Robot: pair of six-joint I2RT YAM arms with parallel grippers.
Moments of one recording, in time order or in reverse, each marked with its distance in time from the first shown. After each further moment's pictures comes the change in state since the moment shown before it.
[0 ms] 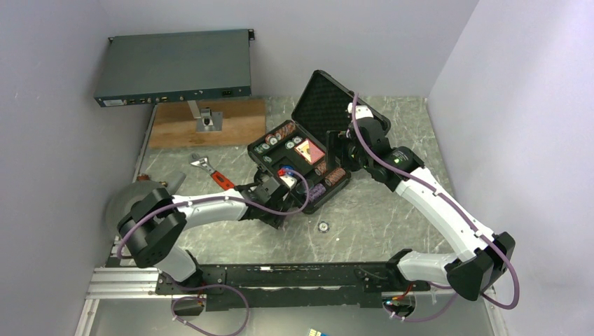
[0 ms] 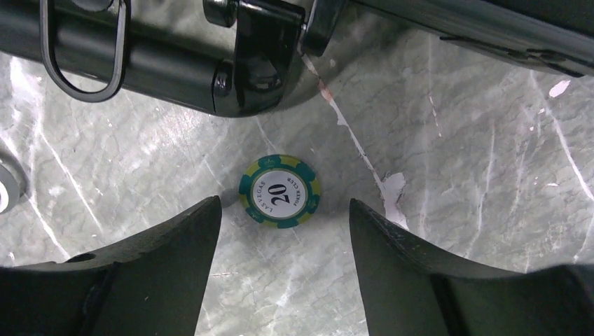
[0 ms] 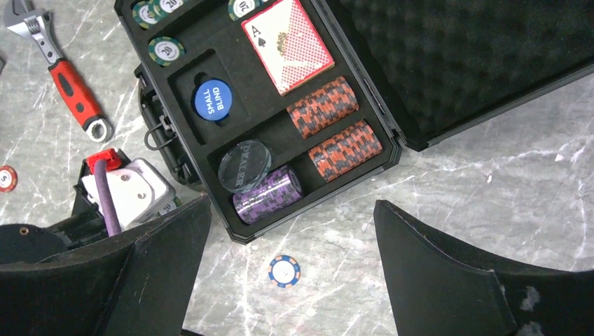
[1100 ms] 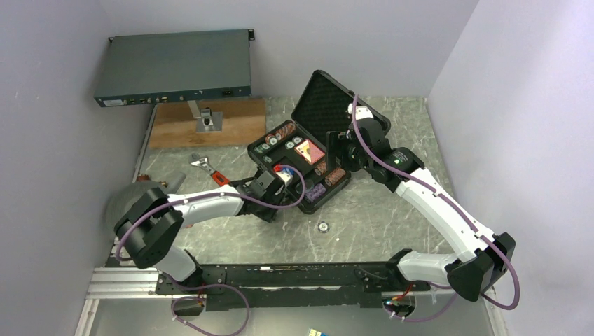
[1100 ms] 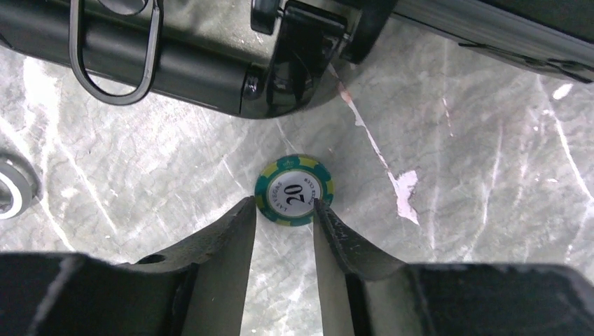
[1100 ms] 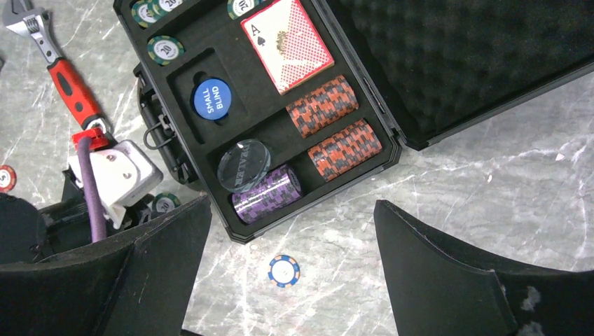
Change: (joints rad) left arm 0.074 0.003 0.015 -0.015 0.081 0.035; right arm 0.000 -0.007 -0.013 0.007 0.000 0.000
